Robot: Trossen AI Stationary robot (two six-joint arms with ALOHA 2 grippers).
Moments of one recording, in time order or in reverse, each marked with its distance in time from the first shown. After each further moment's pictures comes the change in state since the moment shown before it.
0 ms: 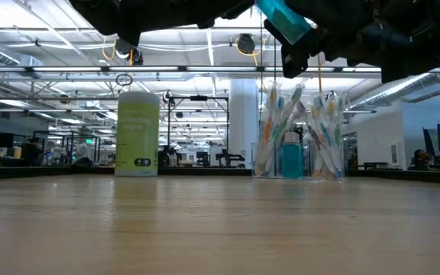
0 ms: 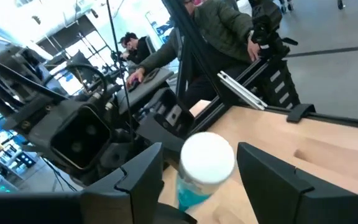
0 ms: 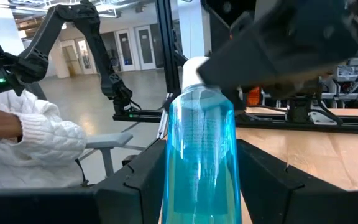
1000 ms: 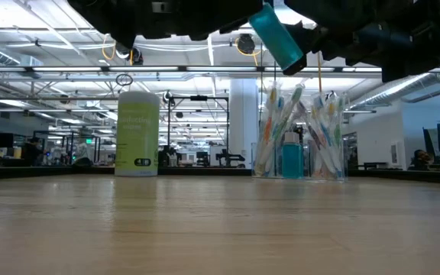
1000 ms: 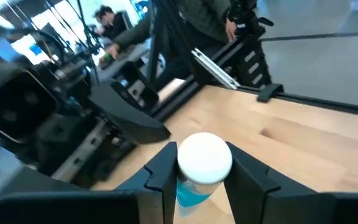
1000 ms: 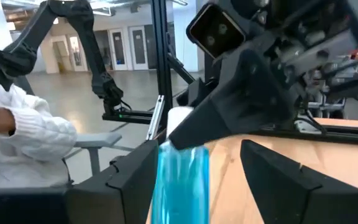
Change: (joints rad) left arm -0.023 0.006 0.002 -0.131 -0.001 0.003; right arm 0.000 -0.002 -0.001 0.008 0.030 -0.057
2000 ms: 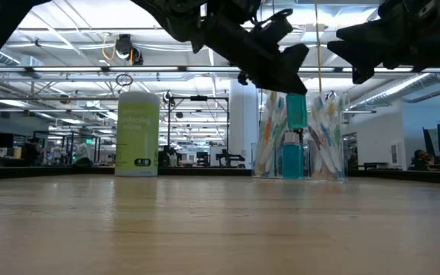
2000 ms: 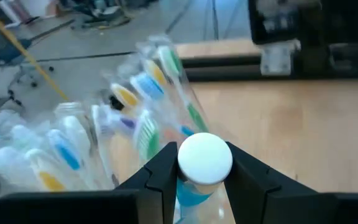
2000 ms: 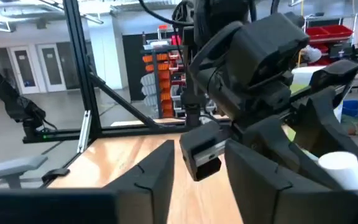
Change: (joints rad) left arm 0.142 0.368 0.571 -0.372 -0.742 -0.474; right arm -0.005 -0.808 -0.345 -0.431 0.371 0.003
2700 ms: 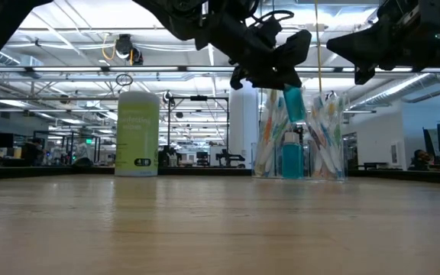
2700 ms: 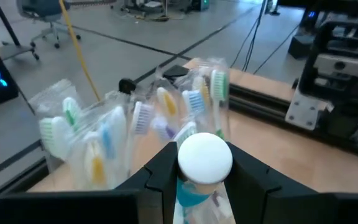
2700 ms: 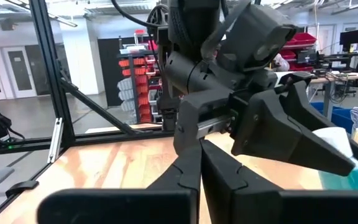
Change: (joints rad) left arm 0.024 0.004 0.025 0.023 -0.121 -0.318; right arm 0.000 -0.005 0.000 0.011 0.105 -0.019
